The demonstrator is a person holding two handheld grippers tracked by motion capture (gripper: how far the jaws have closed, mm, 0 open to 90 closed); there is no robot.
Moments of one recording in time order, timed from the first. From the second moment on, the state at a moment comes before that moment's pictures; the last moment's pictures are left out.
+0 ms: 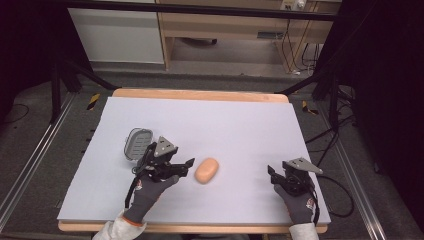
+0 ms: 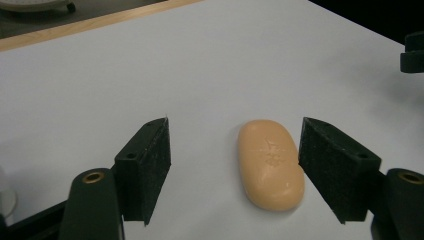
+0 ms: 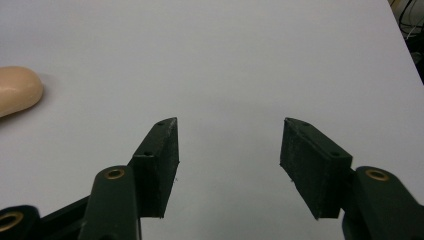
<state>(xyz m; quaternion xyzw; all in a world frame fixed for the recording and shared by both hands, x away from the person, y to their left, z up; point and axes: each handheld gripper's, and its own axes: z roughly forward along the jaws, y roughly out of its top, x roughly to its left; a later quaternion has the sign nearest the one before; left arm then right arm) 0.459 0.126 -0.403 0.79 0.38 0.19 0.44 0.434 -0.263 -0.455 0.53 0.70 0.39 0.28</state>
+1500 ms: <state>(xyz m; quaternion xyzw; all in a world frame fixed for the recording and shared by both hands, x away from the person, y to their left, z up) 0.488 0.052 -0.452 0.85 0.36 0.16 0.34 0.437 -0.262 -0.457 0.53 0.71 0.38 0.27</state>
